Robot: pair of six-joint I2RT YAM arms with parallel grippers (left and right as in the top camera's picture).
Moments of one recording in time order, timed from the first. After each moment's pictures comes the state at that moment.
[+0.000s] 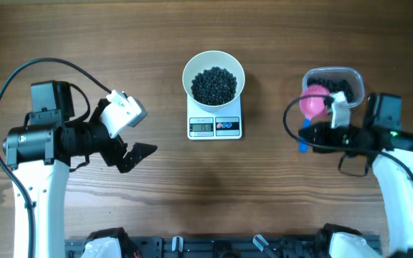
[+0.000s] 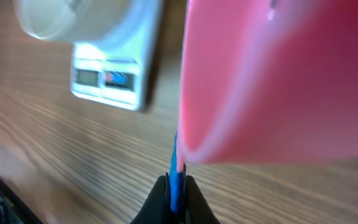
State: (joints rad) left arm 0.14 1.18 1.17 -1.23 0.70 0.95; right arm -0.21 1.24 0.84 -0.80 -0.68 -0.21
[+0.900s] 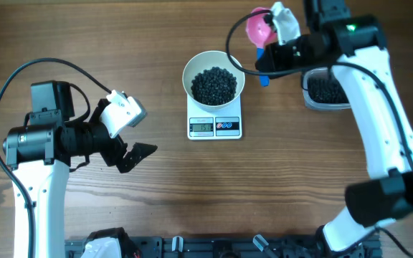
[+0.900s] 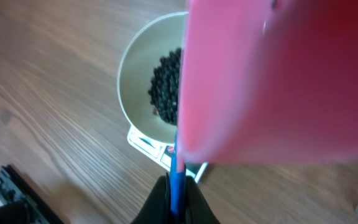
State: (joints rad) left arm 0.14 1.18 1.17 -1.23 0.70 0.95; right arm 0.24 1.84 1.93 -1.27 -0.43 -0.11
